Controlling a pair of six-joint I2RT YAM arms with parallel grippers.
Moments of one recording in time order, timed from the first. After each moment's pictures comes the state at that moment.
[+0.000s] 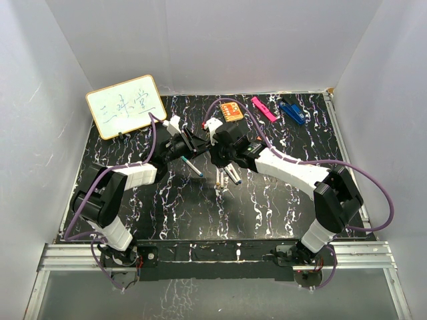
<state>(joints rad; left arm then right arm) -0.43 1.66 0.75 0.69 0.50 -1.08 0.75 1.63 1.24 -0.34 -0.02 0.06</state>
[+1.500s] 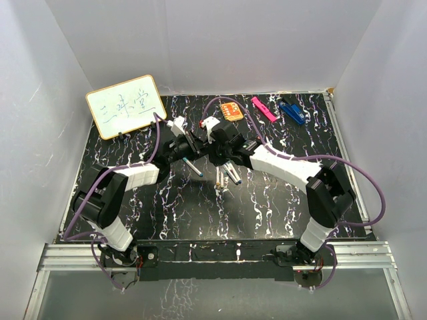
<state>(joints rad) -0.47 1.66 0.77 0.65 0.49 -1.05 0.75 1.69 1.28 -0.34 -0.01 0.08</state>
